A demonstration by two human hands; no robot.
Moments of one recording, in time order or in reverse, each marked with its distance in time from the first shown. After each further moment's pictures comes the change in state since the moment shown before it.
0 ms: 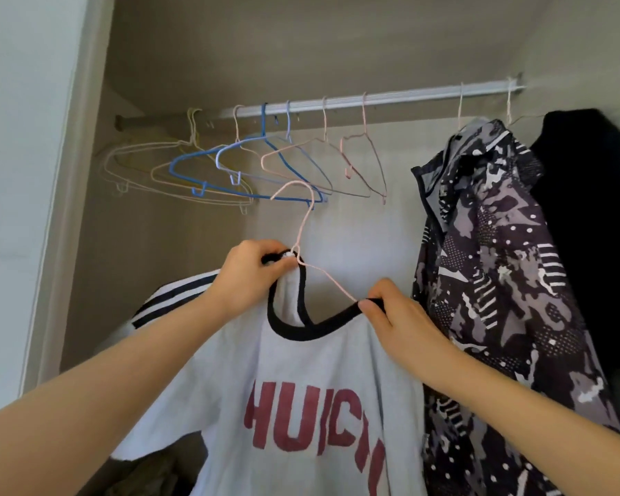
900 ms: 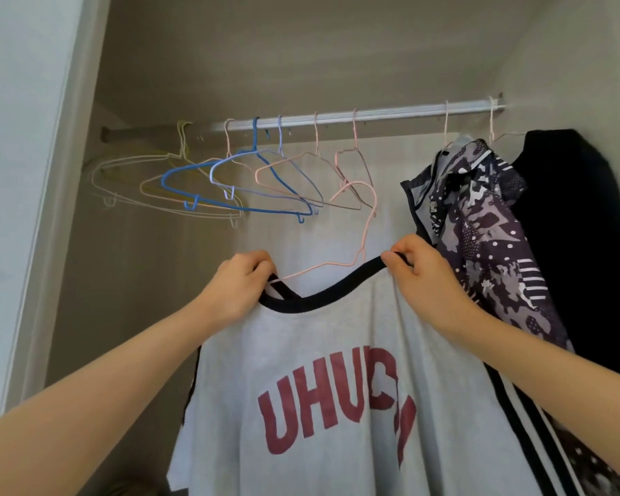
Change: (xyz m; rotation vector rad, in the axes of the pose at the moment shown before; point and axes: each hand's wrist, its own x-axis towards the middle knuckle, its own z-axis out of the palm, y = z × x) left_hand 0.007 -0.001 -0.013 0.030 -0.080 -0.114; right_hand 0.046 0.004 -0.040 0.122 0.294 0.009
